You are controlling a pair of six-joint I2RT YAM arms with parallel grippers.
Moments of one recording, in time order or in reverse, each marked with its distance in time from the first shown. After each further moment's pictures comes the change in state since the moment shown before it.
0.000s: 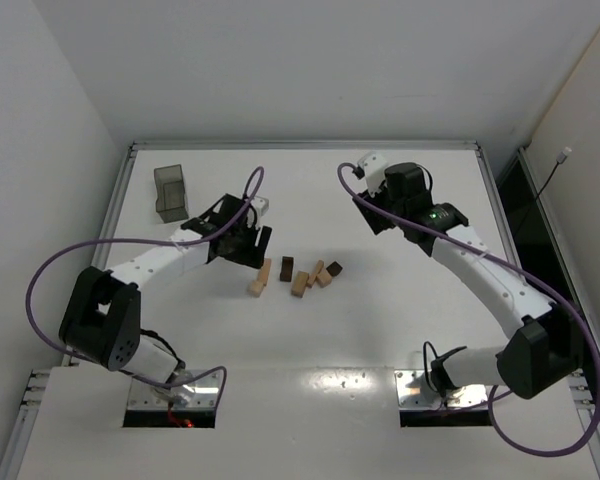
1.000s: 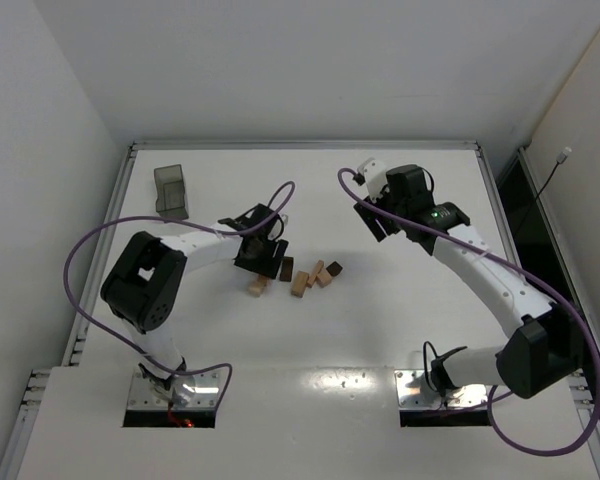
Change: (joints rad) left arm -0.116 0.269 0.053 0.029 -0.081 -0.073; right arm -0.023 -0.005 0.000 -0.097 -0.045 -0.040
